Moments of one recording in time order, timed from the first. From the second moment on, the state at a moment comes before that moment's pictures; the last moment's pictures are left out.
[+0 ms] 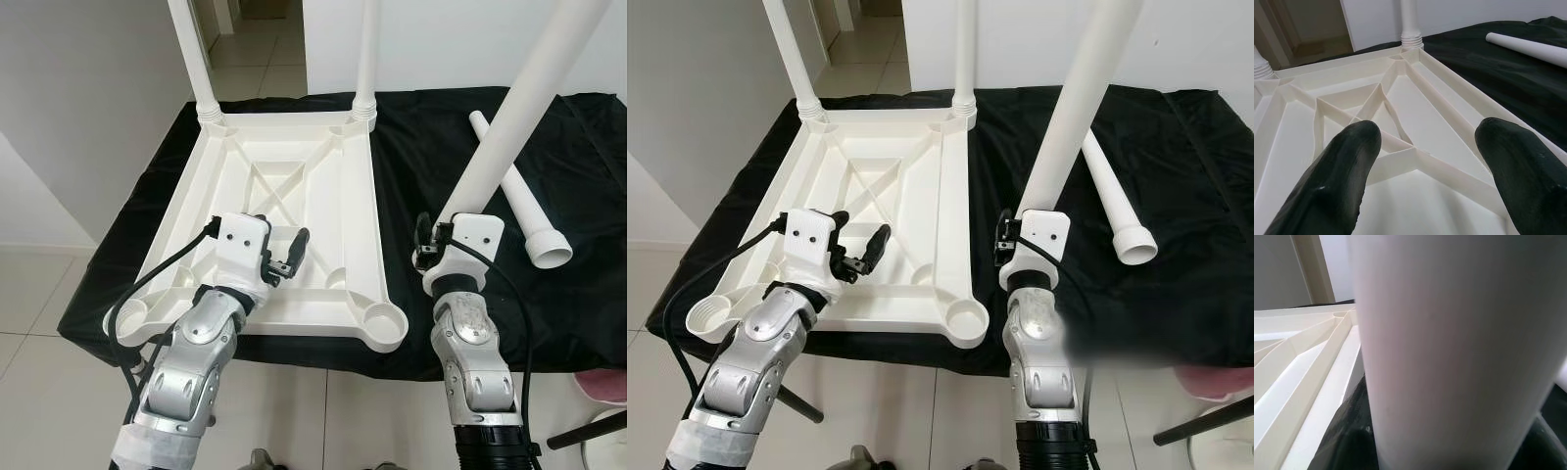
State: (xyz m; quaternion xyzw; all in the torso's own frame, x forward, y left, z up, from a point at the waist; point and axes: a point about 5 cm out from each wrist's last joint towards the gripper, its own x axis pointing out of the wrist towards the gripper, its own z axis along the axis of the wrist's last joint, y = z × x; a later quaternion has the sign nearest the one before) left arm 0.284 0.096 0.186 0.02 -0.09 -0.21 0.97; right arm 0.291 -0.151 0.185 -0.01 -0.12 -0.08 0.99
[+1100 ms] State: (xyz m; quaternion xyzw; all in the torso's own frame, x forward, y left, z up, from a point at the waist) left arm 0.294 0.095 0.178 0.00 -0.10 -0.21 0.97; right arm 0.289 -0.141 0.164 -0.04 -0.10 -0.04 0.99
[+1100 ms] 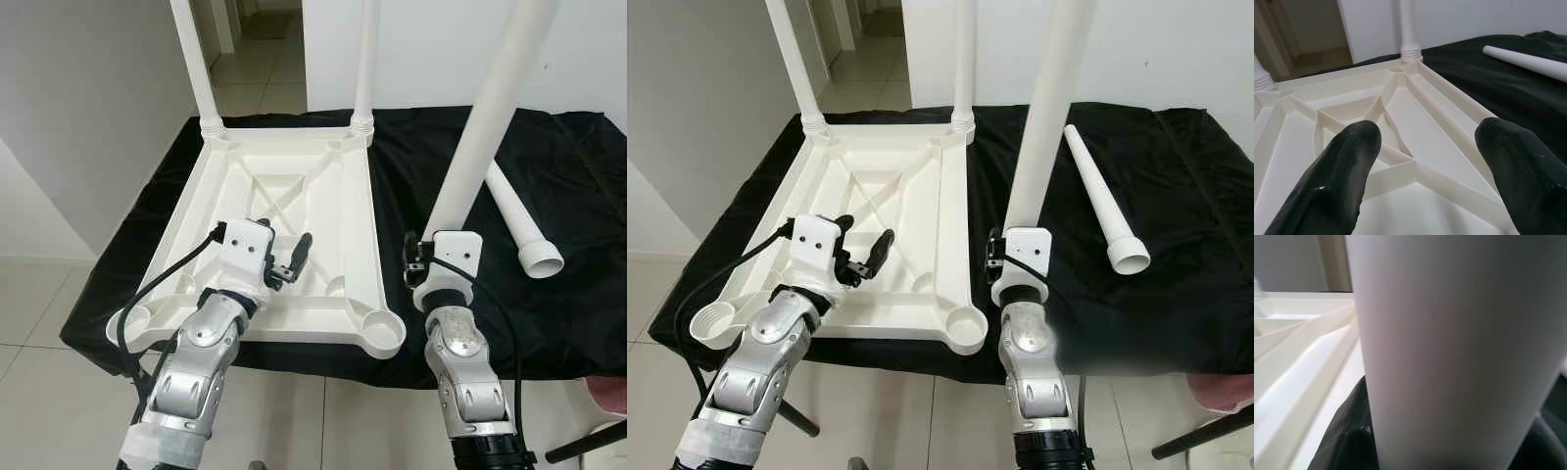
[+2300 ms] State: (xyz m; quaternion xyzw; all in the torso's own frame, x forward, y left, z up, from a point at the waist) left arm 0.308 0.117 0.167 -0.07 -0.06 -0.06 0.99; right arm 0.305 -0.139 0.165 -0.01 -0.10 -0.08 0.99
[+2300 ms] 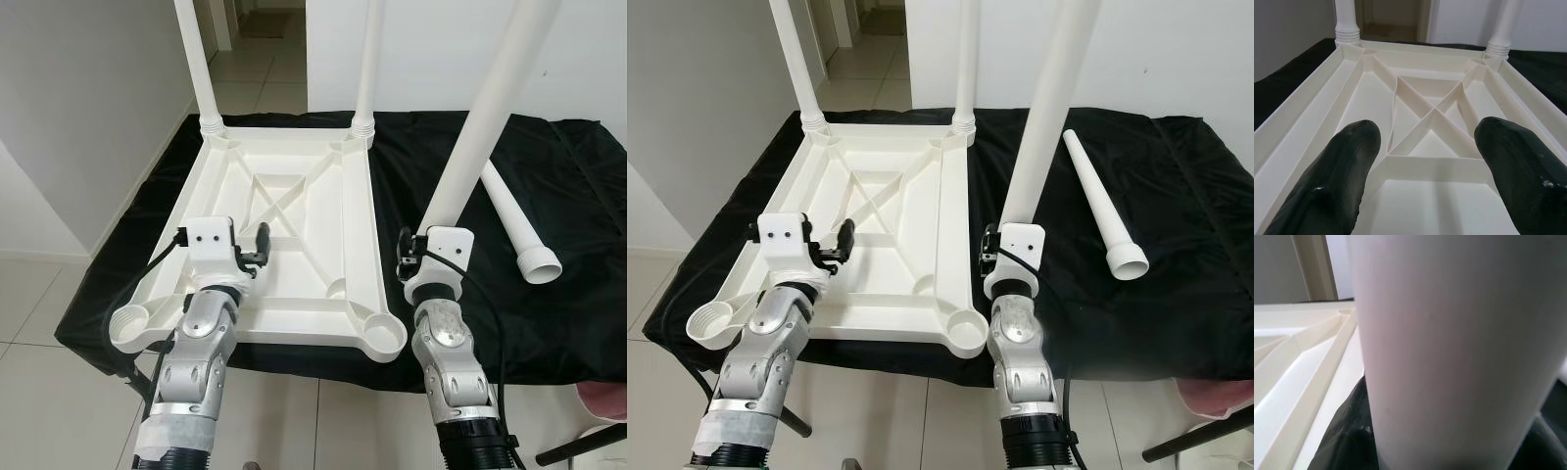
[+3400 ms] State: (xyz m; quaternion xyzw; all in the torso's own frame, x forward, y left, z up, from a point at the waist) left arm 0.281 0.144 0.141 -0.05 -0.05 -0.02 1.00; right arm 0.270 -0.161 0.147 -0.05 -0.09 -0.06 0.99
